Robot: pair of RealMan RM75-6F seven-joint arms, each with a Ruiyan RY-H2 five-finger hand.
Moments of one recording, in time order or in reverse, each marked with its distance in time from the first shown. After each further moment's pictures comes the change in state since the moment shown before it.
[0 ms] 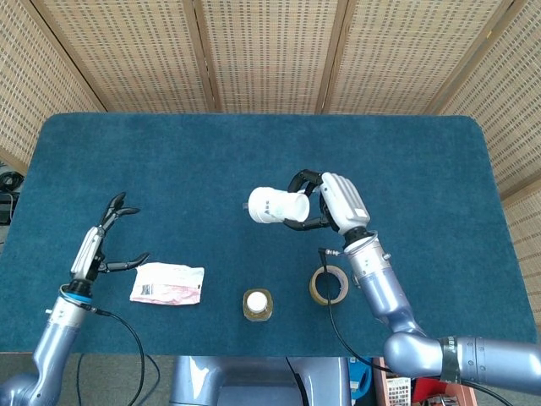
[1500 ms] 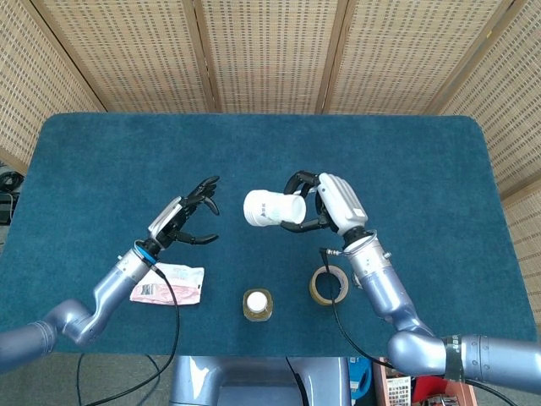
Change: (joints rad) left arm -0.400 -0.136 0.022 0.281 0.111 -0.215 -0.579; right arm 0.003 0.027 -0.021 0.012 -0.044 -0.053 0.096
